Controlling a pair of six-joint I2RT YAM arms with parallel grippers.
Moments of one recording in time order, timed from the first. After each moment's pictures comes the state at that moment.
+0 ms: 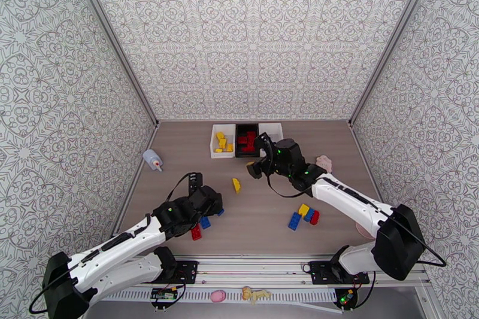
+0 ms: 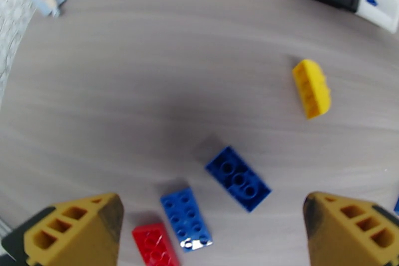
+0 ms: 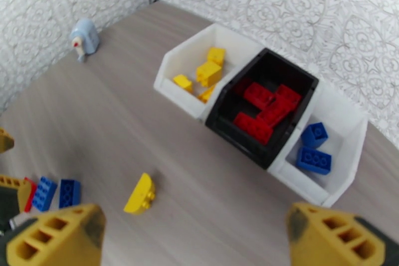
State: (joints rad) left arm -0.85 0.96 0.69 -0.83 -0.51 -0.91; right arm 0.66 1.43 1.07 -0.17 -0.11 -0.04
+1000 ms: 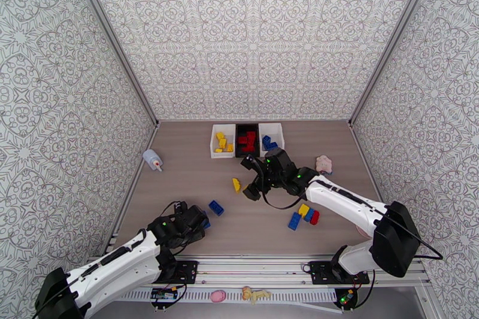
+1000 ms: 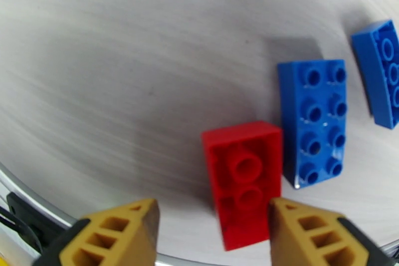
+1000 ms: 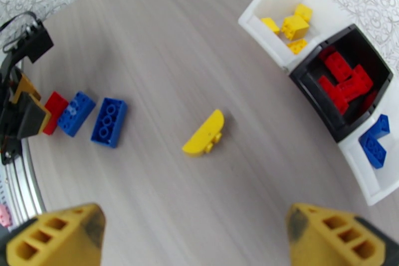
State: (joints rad) left arm -0.77 0.80 0.41 -0.93 -0.23 -1.12; right arm 0.74 1.46 1.08 -0.37 -0.23 -0.18
